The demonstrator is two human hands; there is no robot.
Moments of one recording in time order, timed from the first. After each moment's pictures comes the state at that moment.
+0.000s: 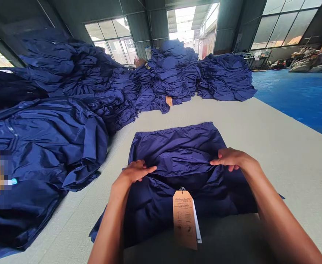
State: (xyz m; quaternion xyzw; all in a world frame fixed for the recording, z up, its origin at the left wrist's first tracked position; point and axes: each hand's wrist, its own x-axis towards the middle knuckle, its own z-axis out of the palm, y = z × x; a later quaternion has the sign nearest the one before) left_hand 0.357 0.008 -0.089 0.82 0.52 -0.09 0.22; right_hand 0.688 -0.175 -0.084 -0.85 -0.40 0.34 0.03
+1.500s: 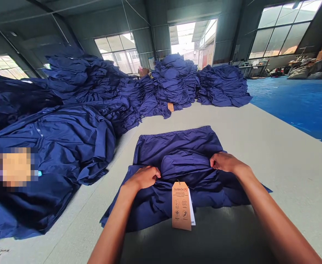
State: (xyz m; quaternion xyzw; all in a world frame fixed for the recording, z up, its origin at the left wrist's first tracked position) left_hand 0.342 -0.033 -0.095 0.94 0.31 -0.10 0.12; right_hand 0.670 -0.207 -0.092 -0.77 -0.62 0.14 -0.03
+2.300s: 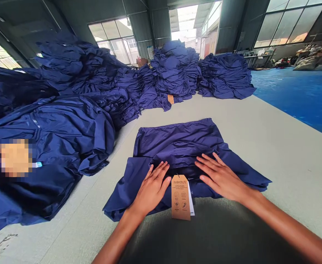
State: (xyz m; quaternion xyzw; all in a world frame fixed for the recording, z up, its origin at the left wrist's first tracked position) left_hand 0.332 -0.118 -0.134 0.96 0.26 0.11 0.06; right_hand 0.603 -0.263 -0.134 -0.63 -0.76 -0.03 0.16
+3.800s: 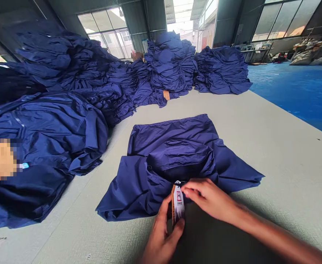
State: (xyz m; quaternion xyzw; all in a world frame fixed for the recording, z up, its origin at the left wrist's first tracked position) left_hand 0.321 -0.241 -0.166 0.77 0.33 0.21 0.50; right_hand 0.534 -0.283 -0.099 -0.62 -0.65 0.30 0.33
